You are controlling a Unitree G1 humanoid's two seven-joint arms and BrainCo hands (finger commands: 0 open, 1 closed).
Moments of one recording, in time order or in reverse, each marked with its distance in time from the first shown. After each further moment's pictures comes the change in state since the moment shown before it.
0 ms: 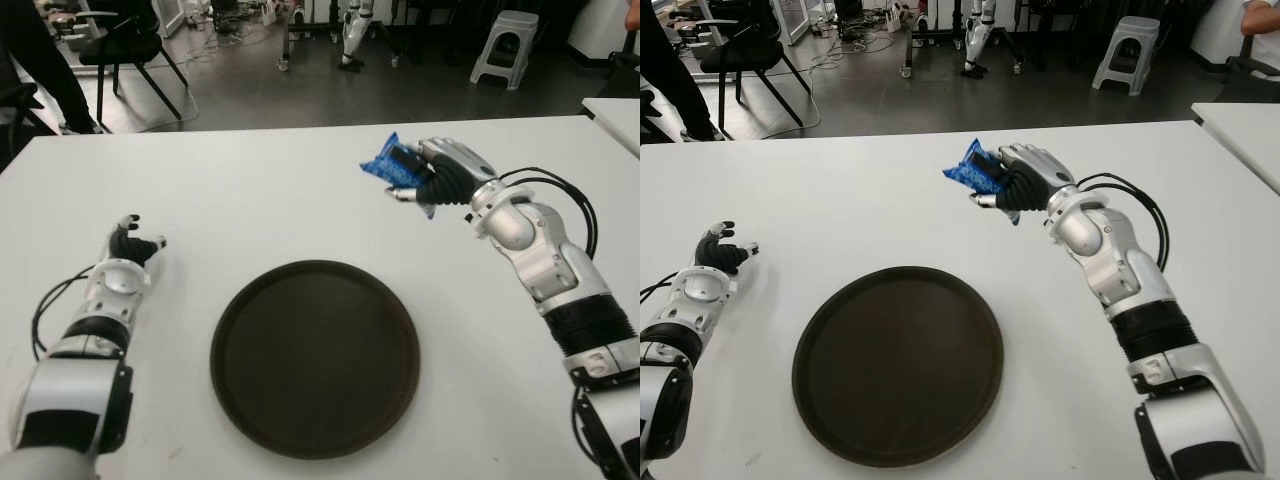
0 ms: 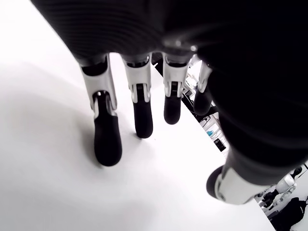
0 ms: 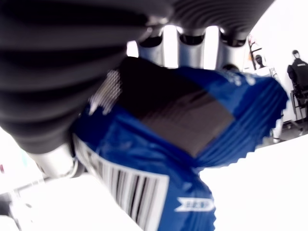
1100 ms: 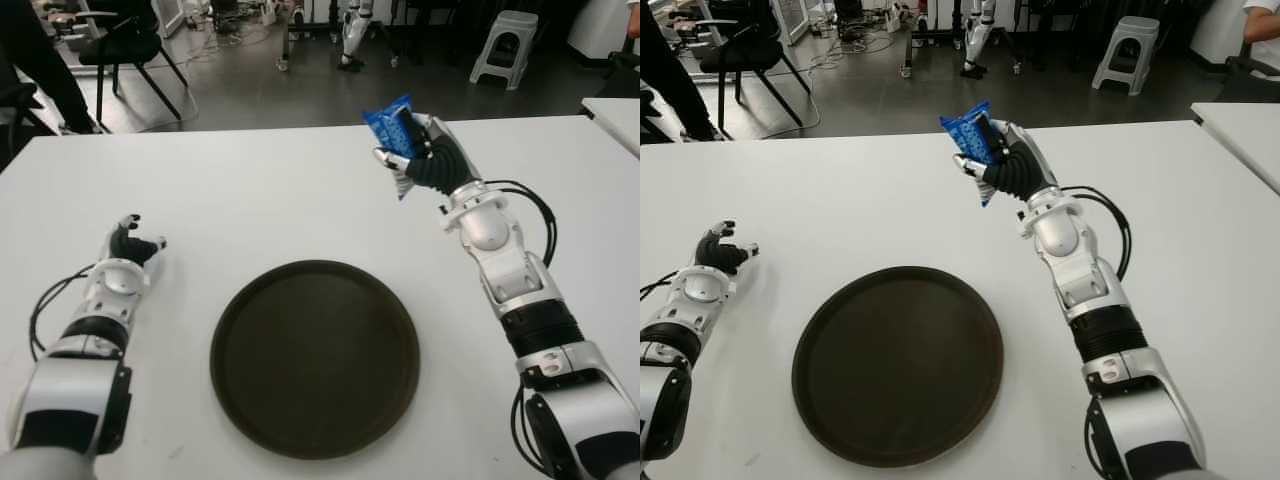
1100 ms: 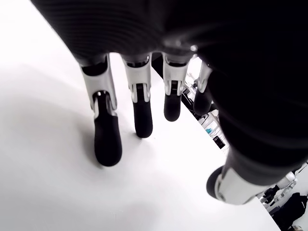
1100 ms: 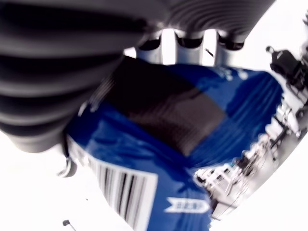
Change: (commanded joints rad) left arm 0.005 0.018 -0.023 0.004 0.020 0.001 -0.010; right arm 0.003 0.189 -0.078 0.066 0.201 -0.010 -0.110
